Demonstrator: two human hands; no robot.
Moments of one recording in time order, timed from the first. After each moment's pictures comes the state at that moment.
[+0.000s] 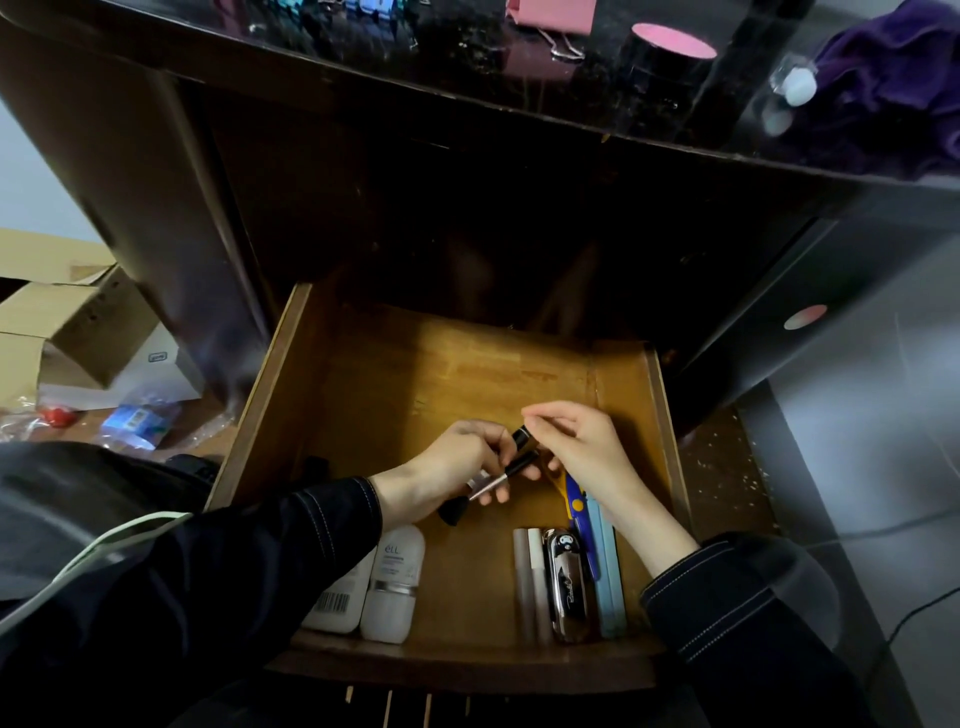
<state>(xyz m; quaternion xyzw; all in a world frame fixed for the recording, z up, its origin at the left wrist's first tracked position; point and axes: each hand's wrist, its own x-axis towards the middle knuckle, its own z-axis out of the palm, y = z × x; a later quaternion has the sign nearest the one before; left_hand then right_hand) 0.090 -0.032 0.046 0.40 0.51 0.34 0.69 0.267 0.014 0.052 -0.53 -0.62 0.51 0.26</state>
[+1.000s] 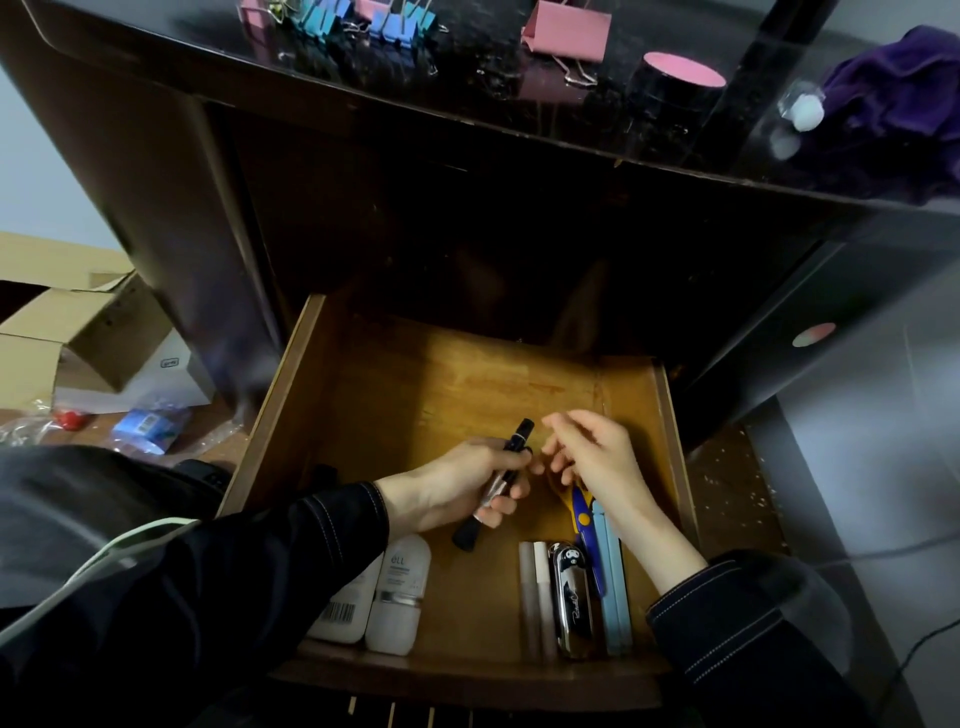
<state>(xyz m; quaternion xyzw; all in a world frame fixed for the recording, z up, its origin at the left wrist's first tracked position) 0.091 -0.030 0.042 0.28 0.42 0.30 0.80 0.267 0.014 0.053 -0.55 -0.60 0.50 0.30</state>
